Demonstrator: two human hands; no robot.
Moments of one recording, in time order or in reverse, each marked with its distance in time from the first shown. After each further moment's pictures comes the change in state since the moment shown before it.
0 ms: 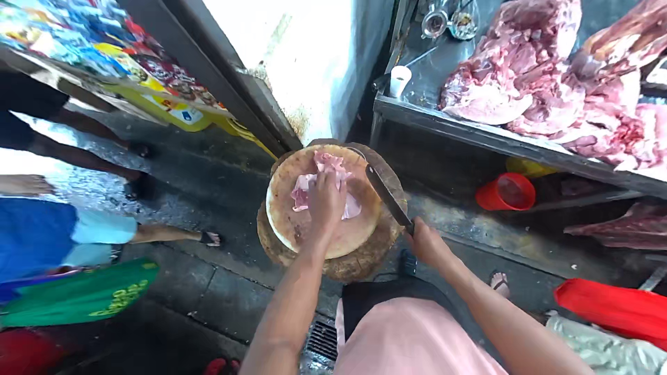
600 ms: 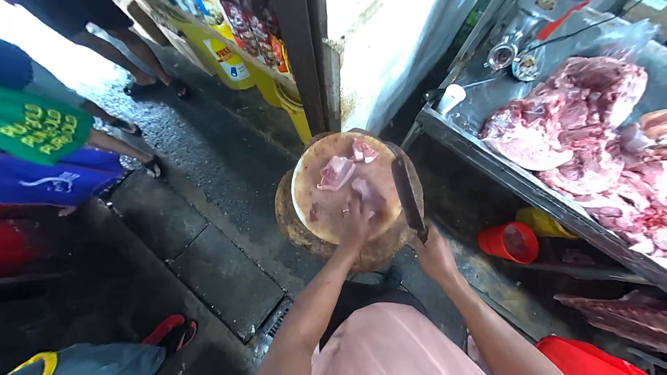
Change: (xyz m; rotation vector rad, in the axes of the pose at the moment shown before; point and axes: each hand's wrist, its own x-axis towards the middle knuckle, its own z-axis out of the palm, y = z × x) left_hand -0.092 -0.020 0.096 -0.008 0.050 -0.097; right_hand -0.016 -0.019 0.003 -0.077 0.141 -0.125
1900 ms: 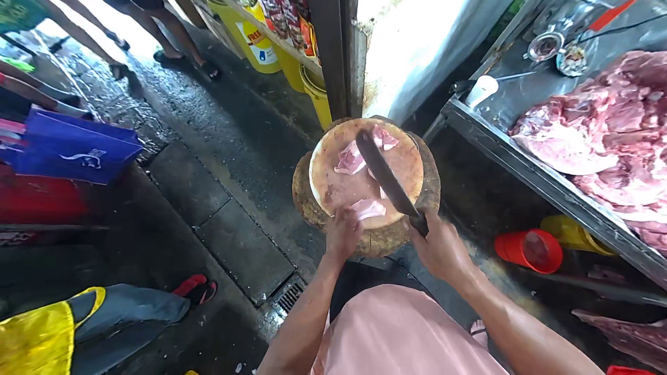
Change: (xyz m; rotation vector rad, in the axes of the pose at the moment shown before) left_hand -0.072 -0.052 -0.025 -0.153 0.054 -0.113; right_hand -0.045 -0.071 -0.044 -0.022 -0.038 -0.437
